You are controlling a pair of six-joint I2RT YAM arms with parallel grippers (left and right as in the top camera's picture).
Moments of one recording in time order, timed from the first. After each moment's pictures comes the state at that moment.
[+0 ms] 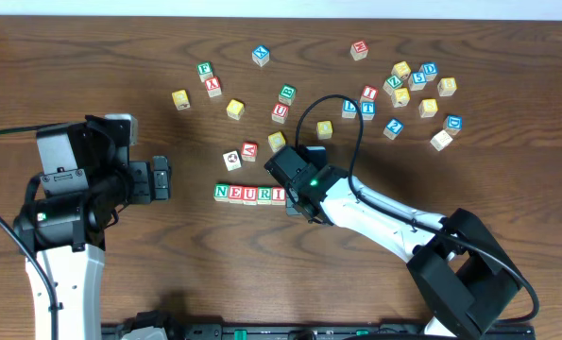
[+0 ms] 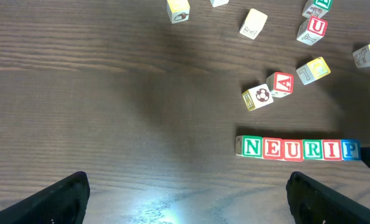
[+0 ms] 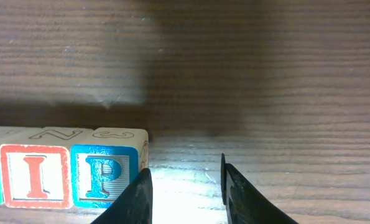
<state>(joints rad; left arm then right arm) 0.18 1.08 1.09 -0.96 0.20 0.12 0.79 1.82 1.12 -0.63 0.23 0.75</state>
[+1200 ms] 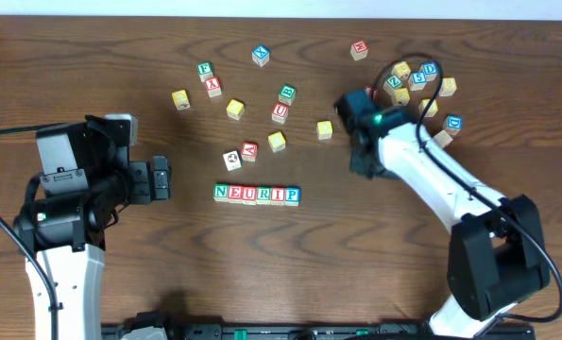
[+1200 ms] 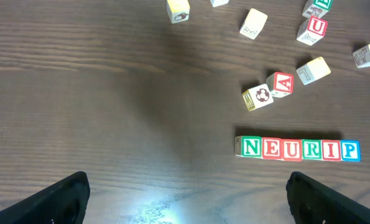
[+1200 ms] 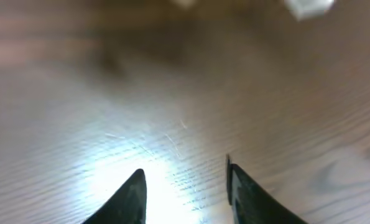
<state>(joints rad) 0.18 1.08 1.09 -0.96 0.20 0.12 0.42 1.82 1.35 -1.02 0.36 0.61</state>
